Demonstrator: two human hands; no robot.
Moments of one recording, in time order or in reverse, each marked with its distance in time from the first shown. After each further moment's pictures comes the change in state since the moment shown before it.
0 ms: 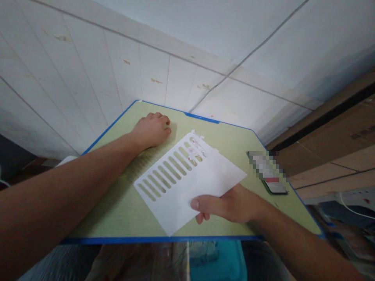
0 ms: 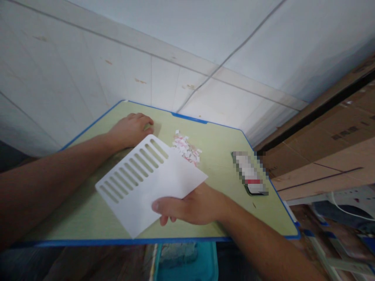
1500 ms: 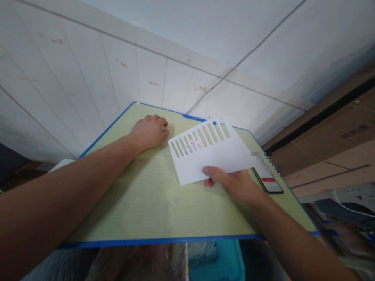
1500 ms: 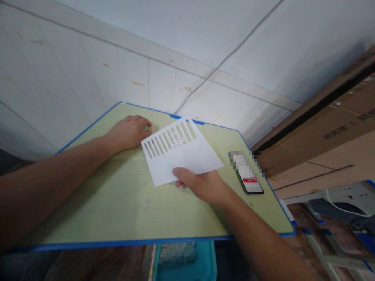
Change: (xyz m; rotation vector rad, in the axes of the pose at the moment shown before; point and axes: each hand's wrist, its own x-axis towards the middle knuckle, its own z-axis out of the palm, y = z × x) left_hand 0.000 -0.003 0.002 0.003 0.009 0.024; right_hand -0.001 -0.005 -0.026 -0.292 0.477 -0.099
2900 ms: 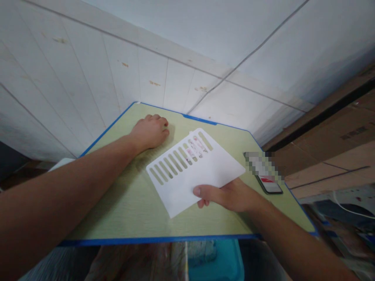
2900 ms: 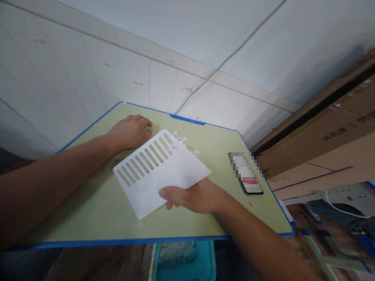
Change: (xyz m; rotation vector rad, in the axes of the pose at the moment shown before) left_hand -0.002 0.006 -0.006 0.007 -0.038 -0.025; right_hand -0.005 0.001 0.015 0.201 -0.347 0.033
